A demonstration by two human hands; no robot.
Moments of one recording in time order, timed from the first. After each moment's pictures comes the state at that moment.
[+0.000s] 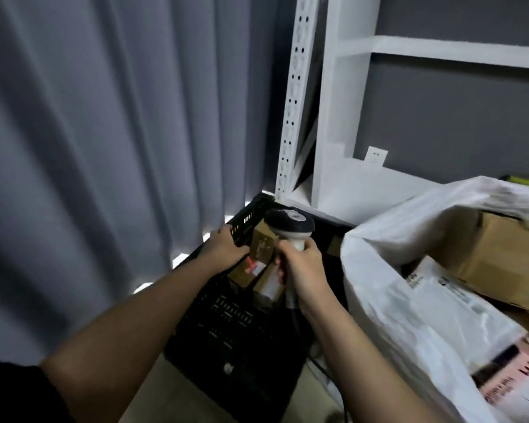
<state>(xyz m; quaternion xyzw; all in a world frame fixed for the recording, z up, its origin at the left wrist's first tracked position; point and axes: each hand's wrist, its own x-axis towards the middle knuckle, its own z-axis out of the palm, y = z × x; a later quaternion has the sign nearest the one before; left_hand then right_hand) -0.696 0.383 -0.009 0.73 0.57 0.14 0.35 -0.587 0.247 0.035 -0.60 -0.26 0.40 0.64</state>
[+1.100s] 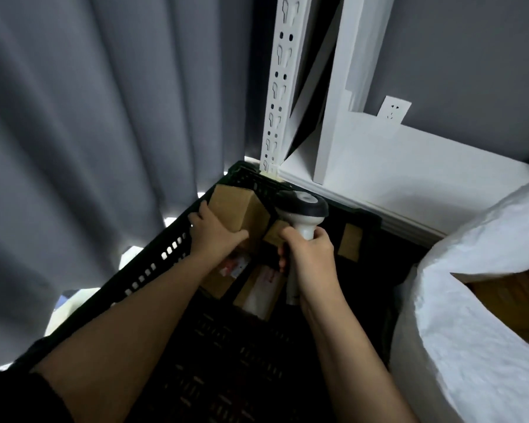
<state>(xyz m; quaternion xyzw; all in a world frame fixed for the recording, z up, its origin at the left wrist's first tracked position) -0.589 0.525 -0.150 0.66 0.62 0.22 0.37 -0.501 0.386 -0.074 -0.67 -0.18 0.36 0.63</state>
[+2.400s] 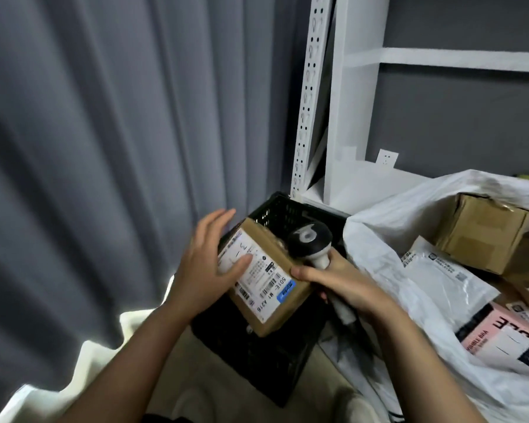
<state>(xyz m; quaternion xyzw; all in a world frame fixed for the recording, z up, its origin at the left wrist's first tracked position) -0.800 0.232 0.044 0.81 0.39 0.38 0.19 -0.577 0.149 0.054 -0.63 -0.45 0.46 0.44</state>
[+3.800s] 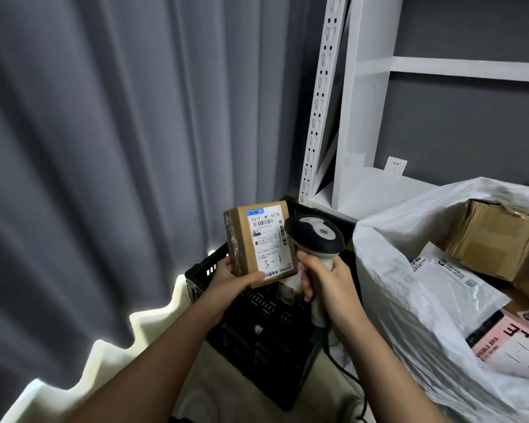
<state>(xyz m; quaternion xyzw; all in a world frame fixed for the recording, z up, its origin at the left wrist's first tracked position) -0.788 0.245 -0.010 0.51 0.49 0.33 0.63 -0.626 0.143 0.049 -0.53 -0.37 0.43 0.63</state>
